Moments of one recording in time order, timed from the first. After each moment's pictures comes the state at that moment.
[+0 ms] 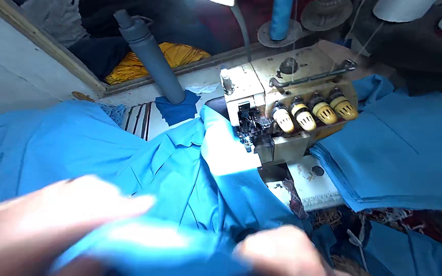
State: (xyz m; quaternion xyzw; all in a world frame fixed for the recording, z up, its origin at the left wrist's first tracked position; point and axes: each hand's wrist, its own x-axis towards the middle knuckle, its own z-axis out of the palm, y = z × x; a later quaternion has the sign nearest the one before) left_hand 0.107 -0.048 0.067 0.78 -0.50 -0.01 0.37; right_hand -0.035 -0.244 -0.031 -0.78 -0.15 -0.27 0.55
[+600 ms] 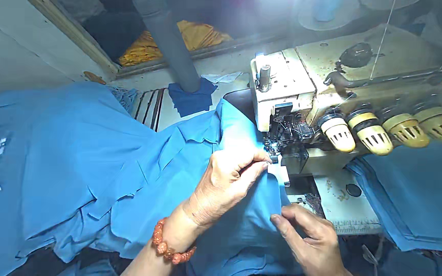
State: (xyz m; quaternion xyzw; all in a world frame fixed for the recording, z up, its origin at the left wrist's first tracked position) left_hand 0.164 -0.158 -0.050 0.75 -0.52 0.01 0.42; right_hand 0.001 -0.269 -0.159 -0.76 0.06 -0.35 0.54
